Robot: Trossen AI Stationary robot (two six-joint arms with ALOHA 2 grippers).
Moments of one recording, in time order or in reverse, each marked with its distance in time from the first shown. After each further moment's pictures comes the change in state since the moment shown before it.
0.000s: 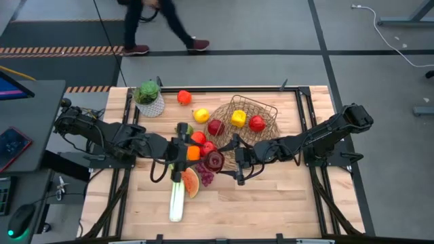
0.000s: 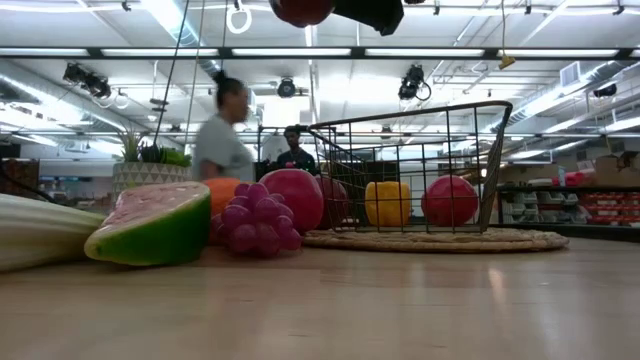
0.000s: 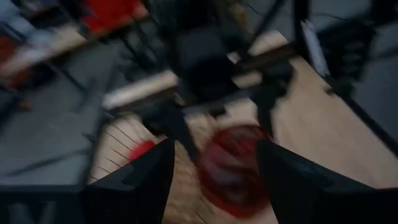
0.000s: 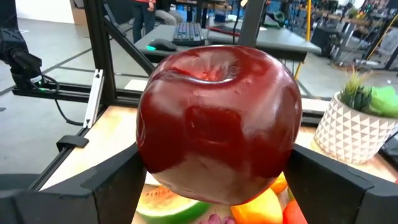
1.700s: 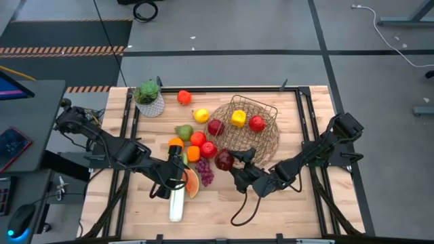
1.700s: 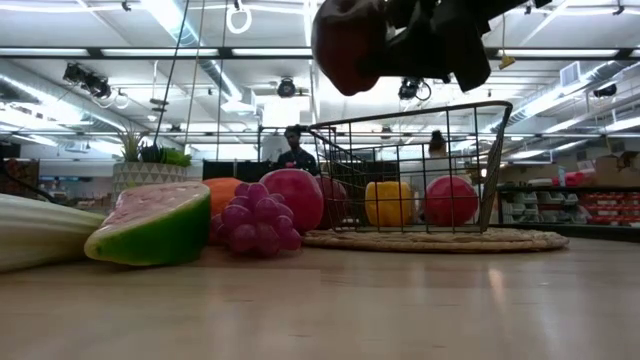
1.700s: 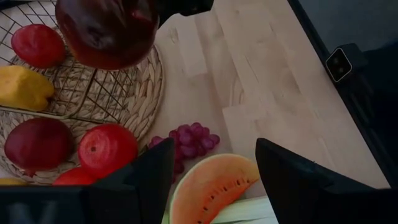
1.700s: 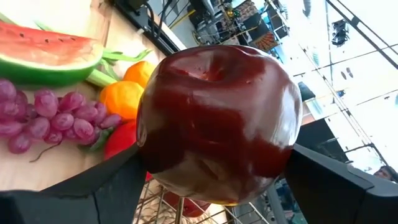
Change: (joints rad) left arm -0.145 0.002 -0.177 -0.202 0.066 -0.332; right arm 0.250 0.182 0.000 -0.053 0.868 -0.567
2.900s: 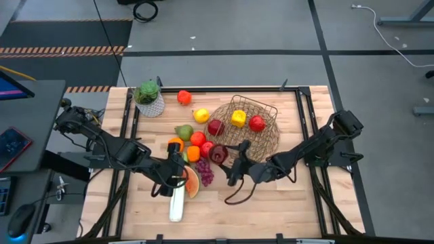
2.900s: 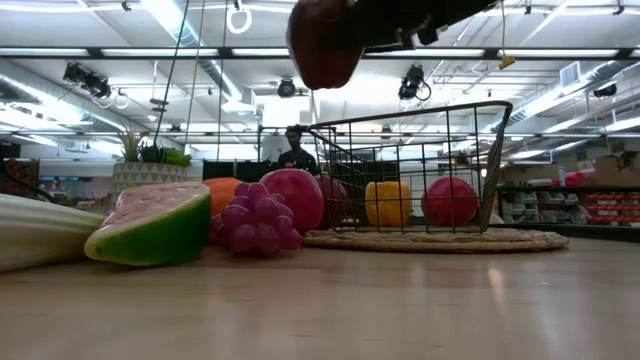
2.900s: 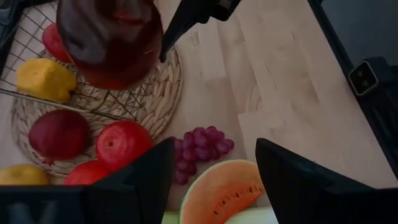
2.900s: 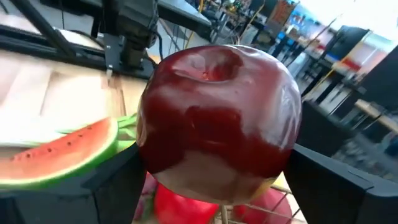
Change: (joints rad) left arm 0.000 0.000 0.000 0.002 -0.081 -0.053; right arm -0.108 -0.025 0.000 0.089 -0.212 0.457
